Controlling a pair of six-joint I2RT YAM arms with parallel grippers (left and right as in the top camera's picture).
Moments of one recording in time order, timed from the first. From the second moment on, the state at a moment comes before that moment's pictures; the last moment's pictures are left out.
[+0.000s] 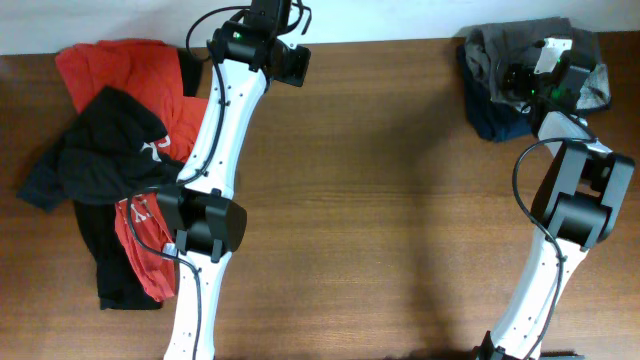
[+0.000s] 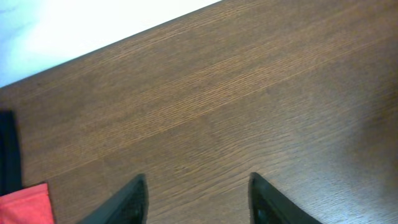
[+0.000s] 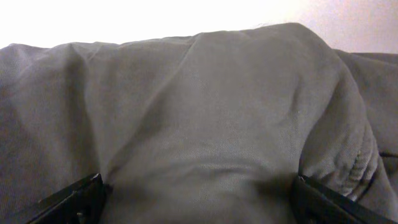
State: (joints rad) left arm -0.32 2.50 2.72 -1.18 0.02 0.06; right arm -0.37 2.50 1.81 0.23 -0.15 -0.17
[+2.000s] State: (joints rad) left arm -0.34 2.50 2.72 -1.19 0.01 0.06; right arm -0.09 1.11 1.48 -0.57 -0.46 -0.21
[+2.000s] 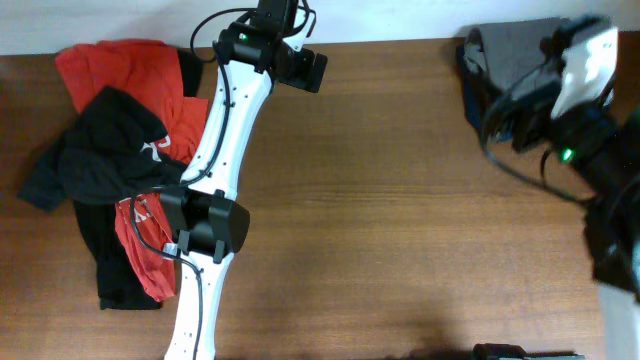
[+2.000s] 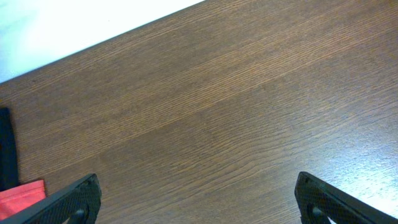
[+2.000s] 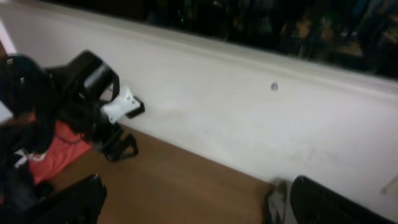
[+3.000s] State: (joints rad) left arm -0.34 2.50 2.72 -1.19 0.01 0.06; right arm -0.09 0.09 0.11 -0.10 -0.27 -0.22
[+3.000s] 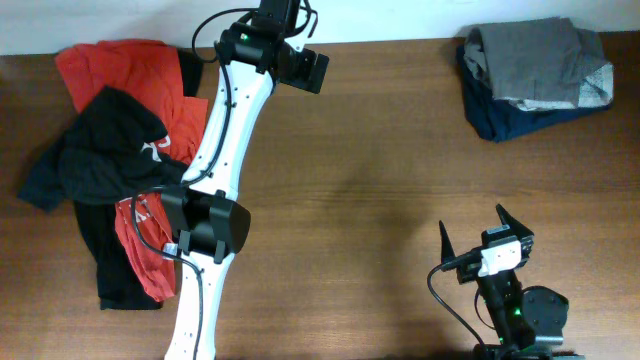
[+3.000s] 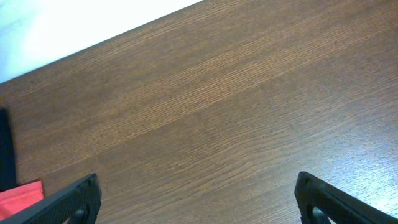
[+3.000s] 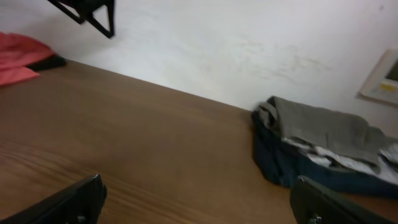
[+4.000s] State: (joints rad) left arm -0.34 2.50 2.72 -1.19 0.01 0.06; right arm -0.09 0.02 0.02 -0.06 -0.20 -0.22
